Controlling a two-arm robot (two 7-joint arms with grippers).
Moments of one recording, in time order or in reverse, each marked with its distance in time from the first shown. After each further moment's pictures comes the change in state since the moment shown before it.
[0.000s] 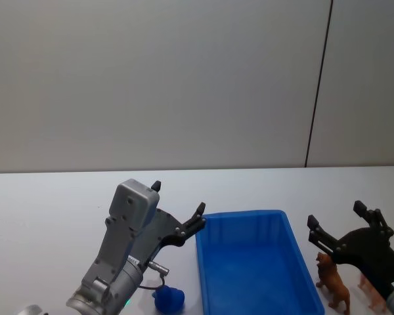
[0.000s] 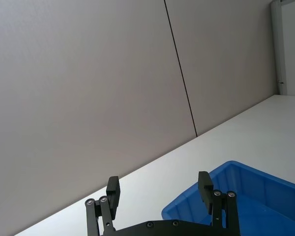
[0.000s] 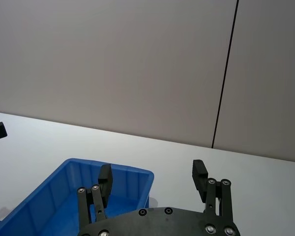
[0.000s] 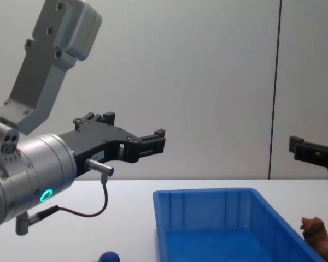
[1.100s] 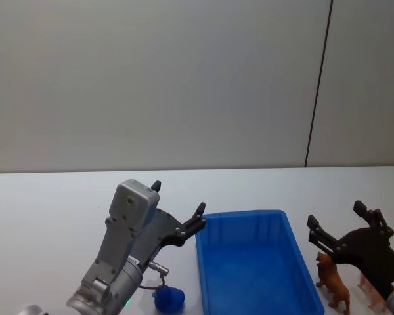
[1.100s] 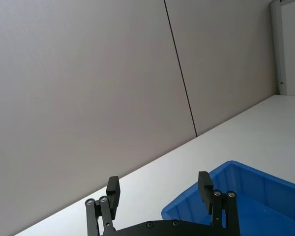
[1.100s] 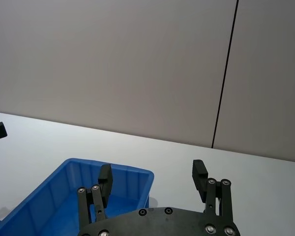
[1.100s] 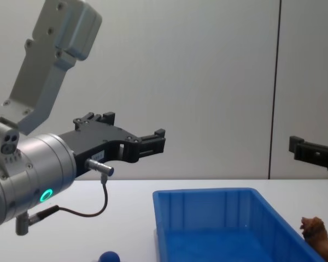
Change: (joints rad) left arm 0.000 0.000 0.000 0.000 0.000 0.000 0.000; right arm 0.000 0.000 0.000 0.000 0.000 0.000 0.000
